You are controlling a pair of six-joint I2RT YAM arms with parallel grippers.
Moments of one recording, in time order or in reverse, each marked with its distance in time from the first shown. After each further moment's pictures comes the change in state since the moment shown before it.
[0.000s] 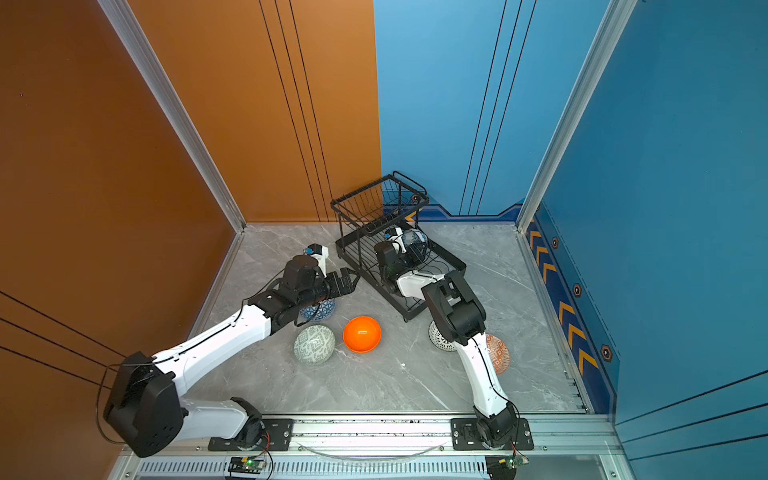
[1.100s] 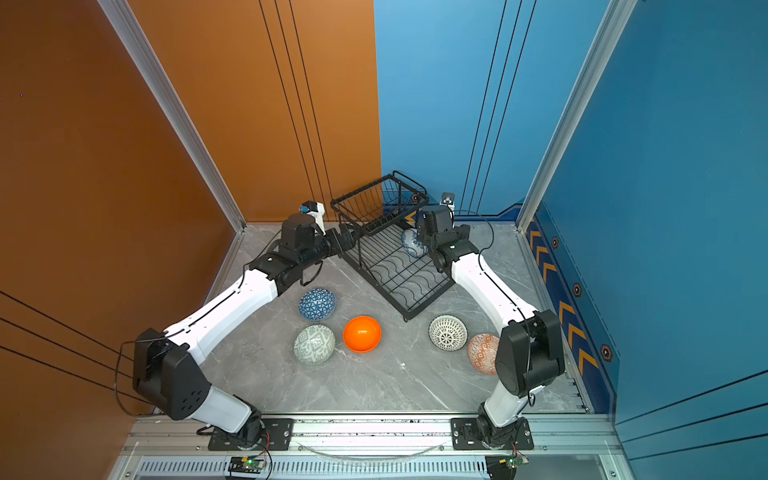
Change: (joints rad) left arm 0.077 0.194 0.414 -0.052 -0.039 0.054; right arm -0.192 -0.616 -0.016 -0.669 -0.753 0.879
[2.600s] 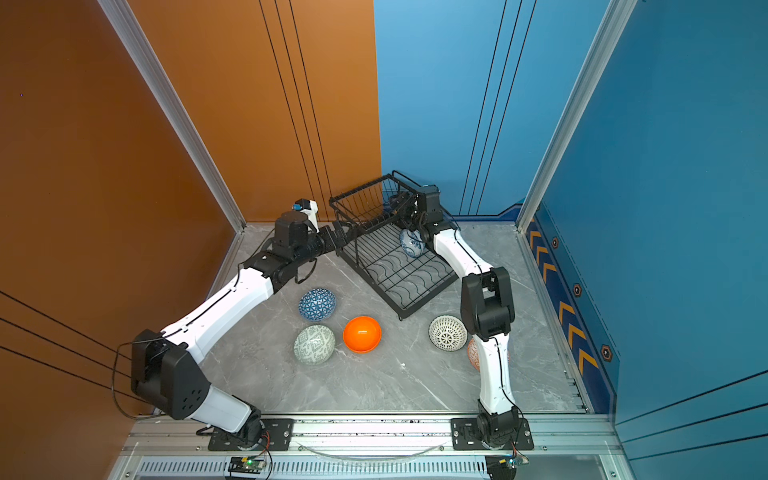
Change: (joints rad) left arm 0.049 -0.005 -0.013 -0.002 0.020 0.006; right arm -0.070 0.524 0.435 0.270 -0.688 0.708
